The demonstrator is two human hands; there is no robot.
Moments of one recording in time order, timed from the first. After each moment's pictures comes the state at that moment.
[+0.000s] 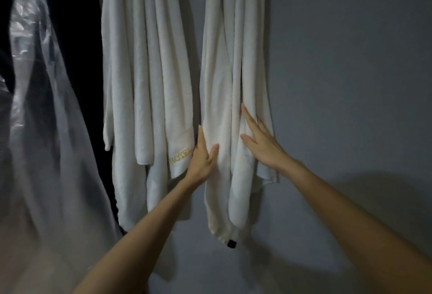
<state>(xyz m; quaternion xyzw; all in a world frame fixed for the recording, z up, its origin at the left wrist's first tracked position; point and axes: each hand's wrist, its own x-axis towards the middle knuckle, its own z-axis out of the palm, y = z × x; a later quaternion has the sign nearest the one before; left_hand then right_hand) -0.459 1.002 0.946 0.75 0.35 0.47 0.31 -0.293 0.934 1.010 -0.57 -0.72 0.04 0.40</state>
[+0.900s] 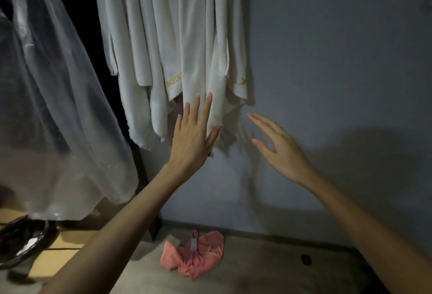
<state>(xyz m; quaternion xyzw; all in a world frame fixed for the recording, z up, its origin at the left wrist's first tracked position) -0.508 0.789 0.898 0.83 0.42 0.36 0.00 -0.301 0.695 0.903 -0.60 -0.72 0.02 0.35</state>
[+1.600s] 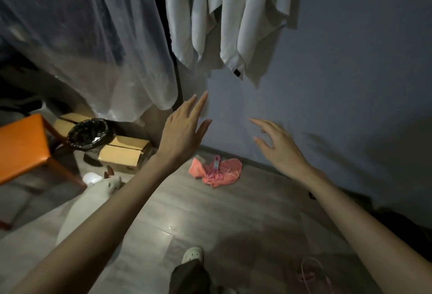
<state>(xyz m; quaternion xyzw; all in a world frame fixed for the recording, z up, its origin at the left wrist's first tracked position) -0.626 0.587 0.807 0.81 0.53 0.25 0.00 -0.387 0.530 0.799 -0.59 -0.73 0.18 0.31</state>
